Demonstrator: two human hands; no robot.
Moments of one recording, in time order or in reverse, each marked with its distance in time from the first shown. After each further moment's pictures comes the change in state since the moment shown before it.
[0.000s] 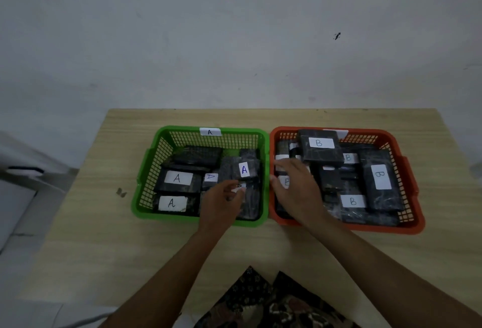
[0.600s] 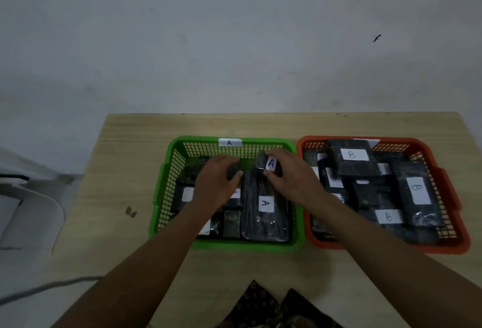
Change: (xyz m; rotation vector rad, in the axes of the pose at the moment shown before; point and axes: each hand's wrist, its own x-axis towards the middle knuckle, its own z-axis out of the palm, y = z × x) left_hand 0.128 -0.047 -0.055 0.272 -0.099 0.323; right_hand 0.087 -0.042 0.057 -0.115 -0.266 -0.021
